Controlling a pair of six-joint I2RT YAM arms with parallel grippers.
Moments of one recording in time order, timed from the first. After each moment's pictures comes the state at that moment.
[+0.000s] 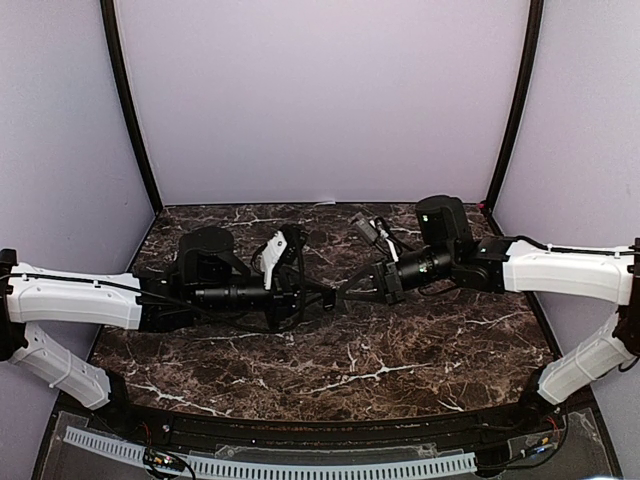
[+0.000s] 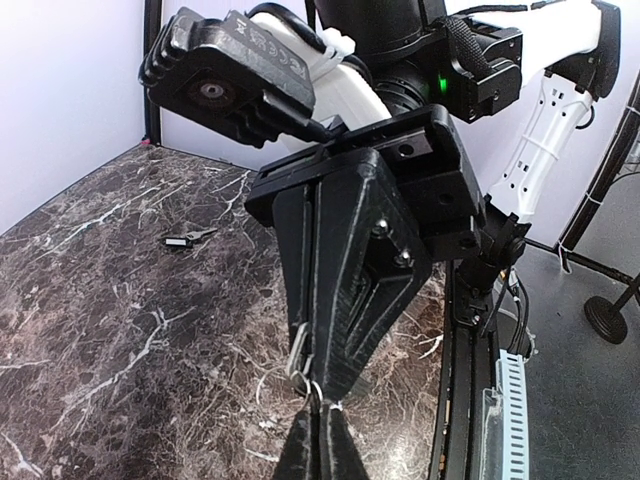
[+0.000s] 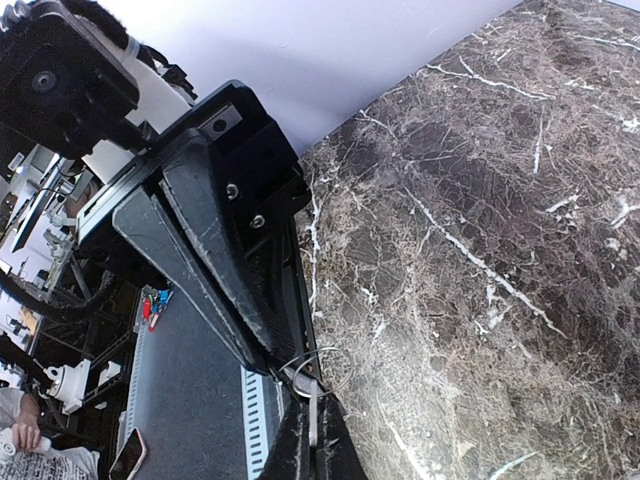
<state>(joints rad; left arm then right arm) -1.05 1.32 0.81 0.27 0.24 -0.12 0.83 1.38 0.94 -0.03 -0.80 0.34</state>
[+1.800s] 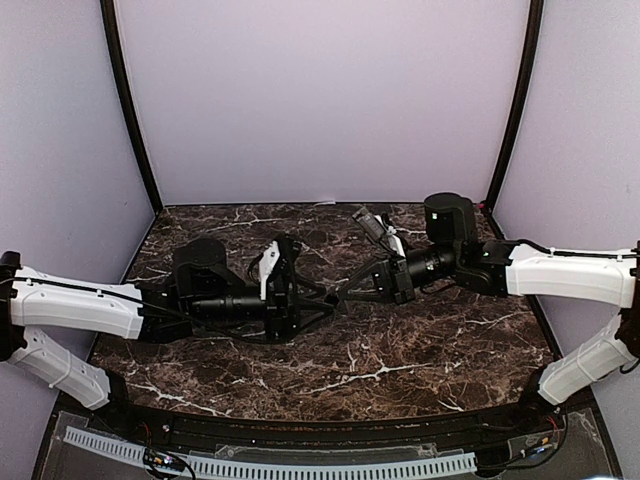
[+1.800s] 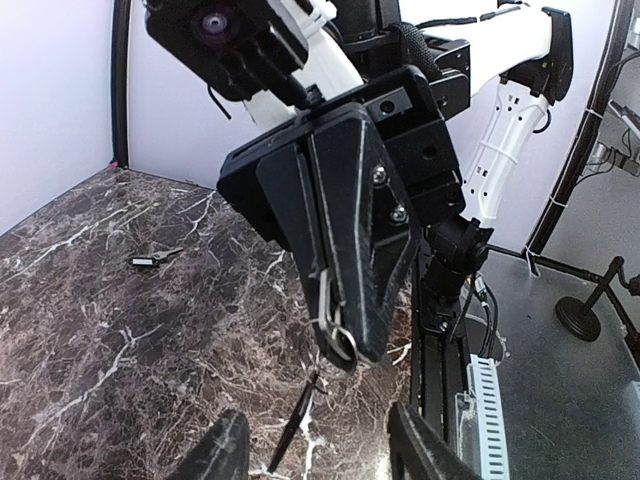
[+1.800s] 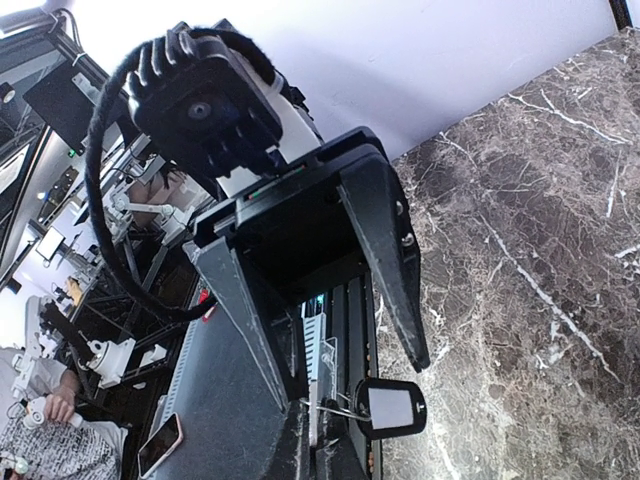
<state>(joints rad) -1.06 1.31 0.72 0.42 0.31 -0.13 0.83 1.36 0.91 0.13 -0.97 0.40</state>
